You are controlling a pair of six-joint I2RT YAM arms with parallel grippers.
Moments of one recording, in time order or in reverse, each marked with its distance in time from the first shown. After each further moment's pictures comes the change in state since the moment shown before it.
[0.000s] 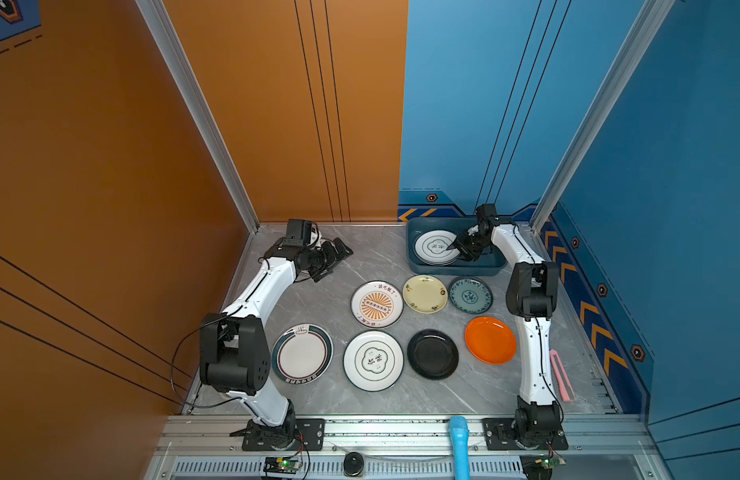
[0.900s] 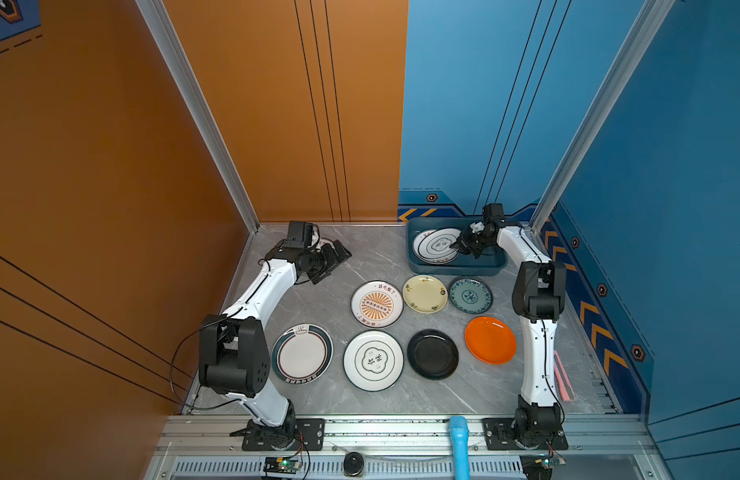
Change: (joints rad) left arm -0.010 -0.011 -0.020 -0.001 -0.052 -0.006; right arm -0.026 -0.063 -0.115 0.158 -0.124 0.010
